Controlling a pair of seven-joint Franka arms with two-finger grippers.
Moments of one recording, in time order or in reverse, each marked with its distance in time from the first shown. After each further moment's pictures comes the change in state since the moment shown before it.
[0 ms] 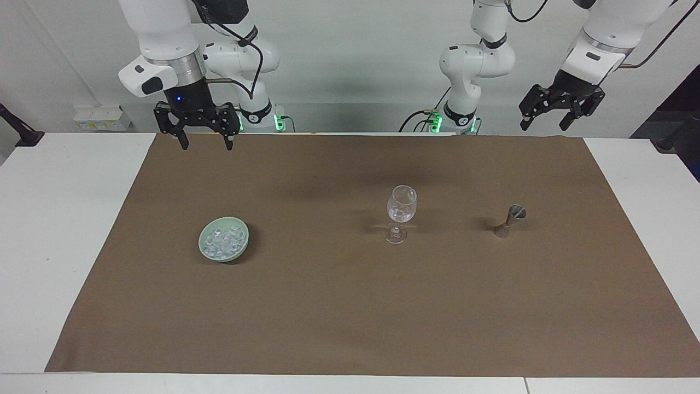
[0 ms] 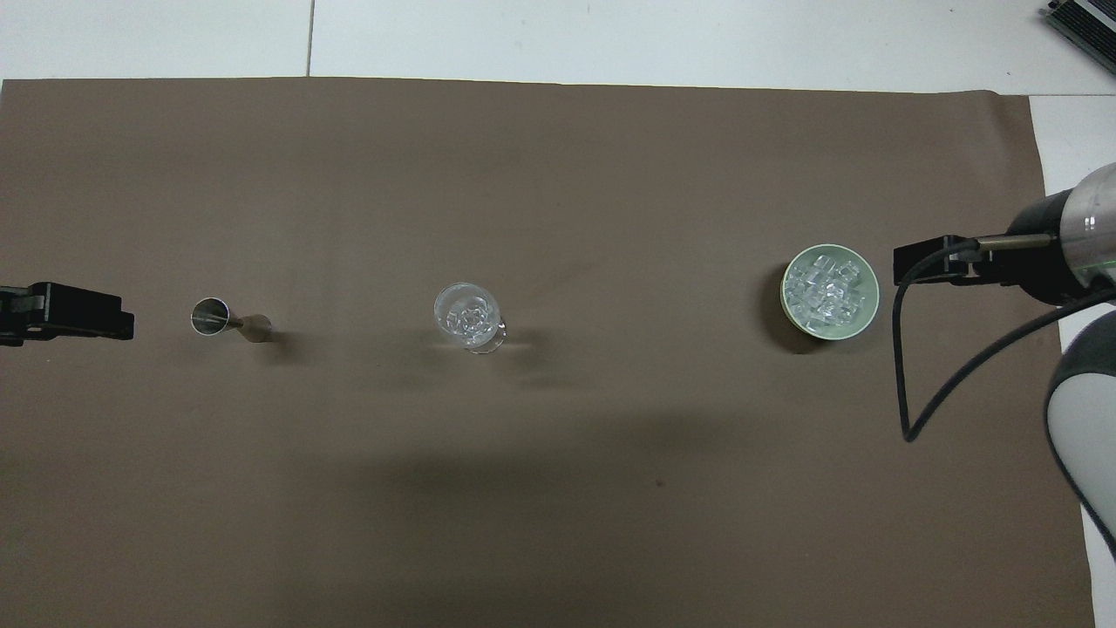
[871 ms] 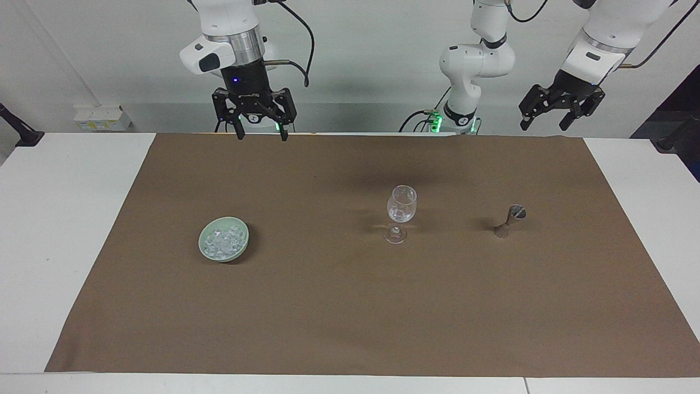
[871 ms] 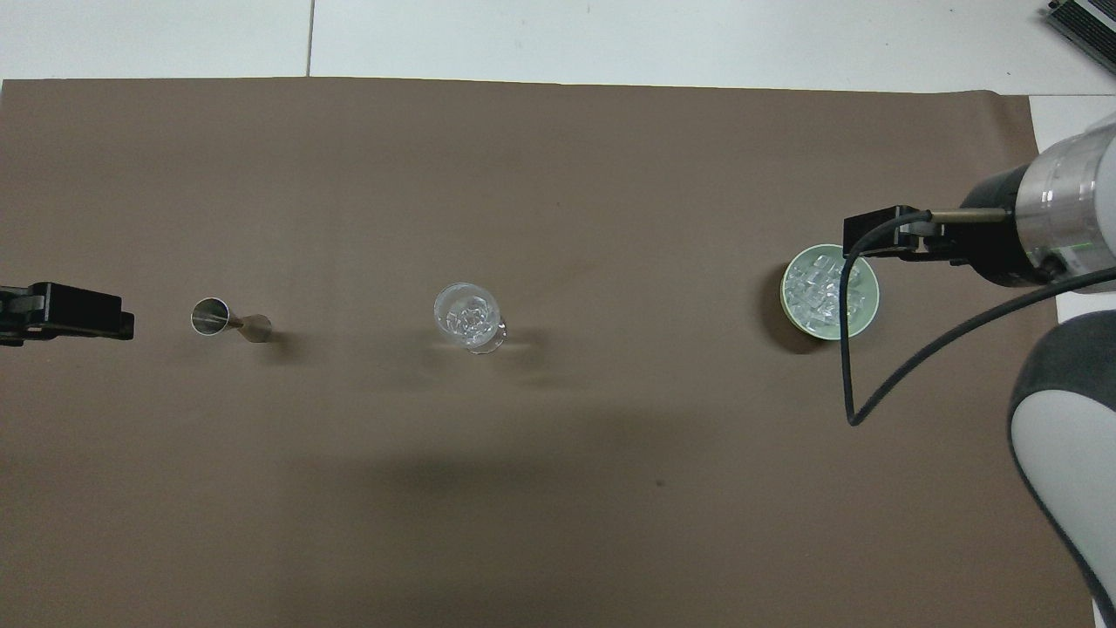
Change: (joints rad) left arm 0.000 0.000 0.000 0.000 0.000 0.000 0.000; right arm 0.114 0.031 -0.053 0.062 0.043 0.025 0.070
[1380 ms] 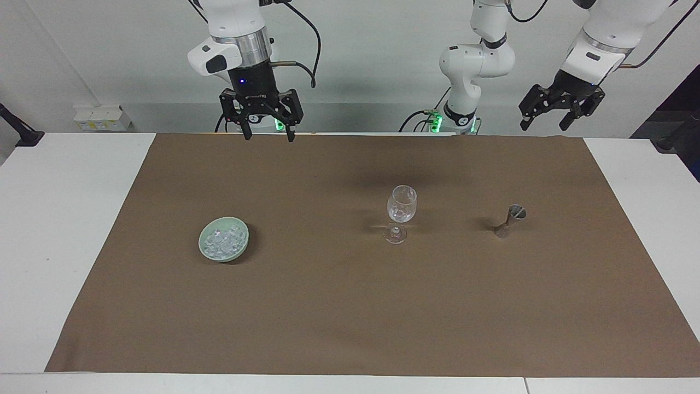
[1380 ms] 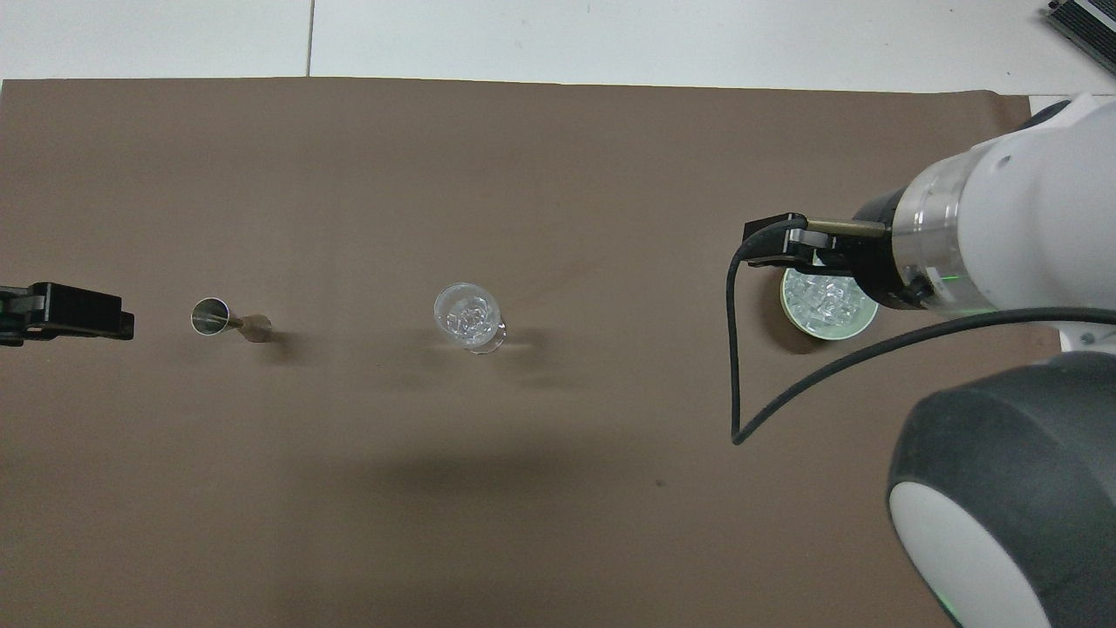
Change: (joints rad) left arm 0.000 0.000 0.000 0.000 0.000 0.000 0.000; right arm 0.012 0.012 0.130 0.041 0.002 0.009 0.264
